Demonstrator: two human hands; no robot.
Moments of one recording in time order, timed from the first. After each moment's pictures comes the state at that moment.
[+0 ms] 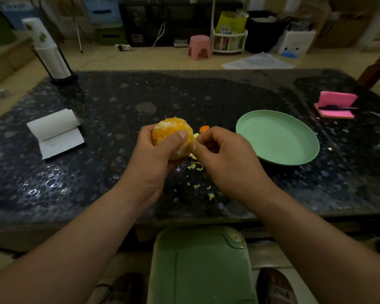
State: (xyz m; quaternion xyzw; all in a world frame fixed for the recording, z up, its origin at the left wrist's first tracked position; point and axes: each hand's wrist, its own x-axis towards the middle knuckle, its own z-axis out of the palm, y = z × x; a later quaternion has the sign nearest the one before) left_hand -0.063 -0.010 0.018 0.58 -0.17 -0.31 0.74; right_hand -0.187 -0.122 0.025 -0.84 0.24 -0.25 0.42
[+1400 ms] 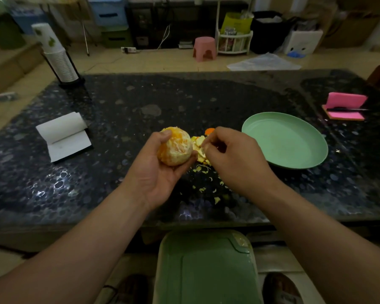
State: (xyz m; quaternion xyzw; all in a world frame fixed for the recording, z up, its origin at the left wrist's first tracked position) left_hand -0.053 -0.009 0.014 0.41 0.00 -0.44 0.80; right_hand -0.177 -0.136 0.023 -0.87 0.27 -0.24 0.33
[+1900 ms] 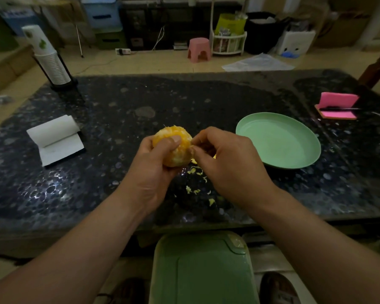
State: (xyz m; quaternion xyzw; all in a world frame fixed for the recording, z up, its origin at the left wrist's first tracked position) left_hand -0.059 -0.015 0.015 0.51 -0.11 -0.37 0.77; right_hand -0.184 -0.128 0.027 -0.90 0.20 -0.30 0.26
